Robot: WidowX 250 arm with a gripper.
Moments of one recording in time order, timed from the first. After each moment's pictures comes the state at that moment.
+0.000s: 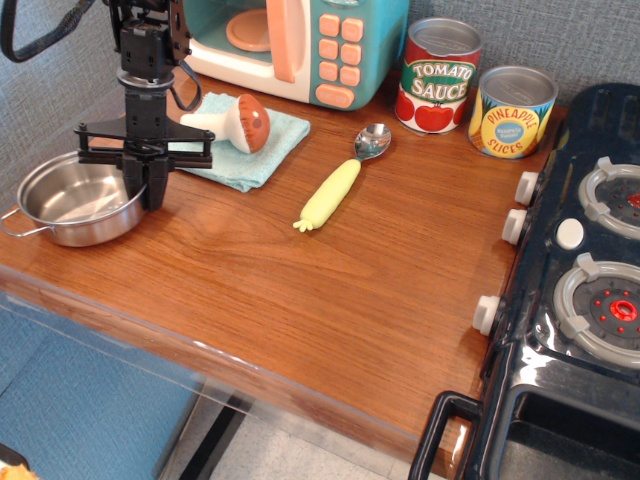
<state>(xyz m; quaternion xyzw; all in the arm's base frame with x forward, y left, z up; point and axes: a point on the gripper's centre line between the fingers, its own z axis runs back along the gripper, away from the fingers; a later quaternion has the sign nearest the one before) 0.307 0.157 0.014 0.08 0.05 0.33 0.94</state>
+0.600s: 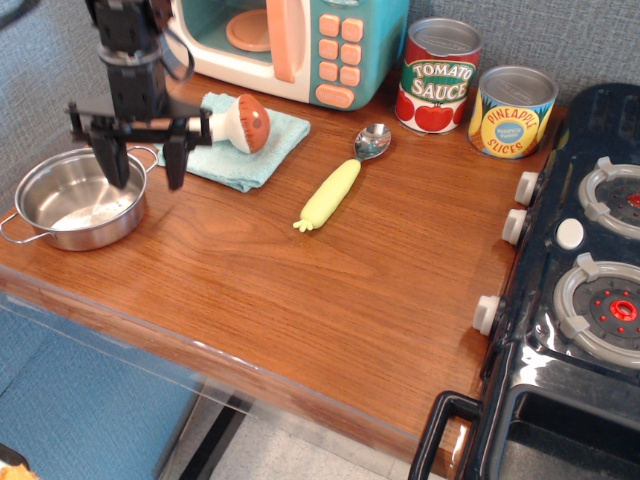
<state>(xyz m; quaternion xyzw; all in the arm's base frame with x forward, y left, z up) 0.304 0.143 0.052 0.04 -0.03 0.24 0.97</state>
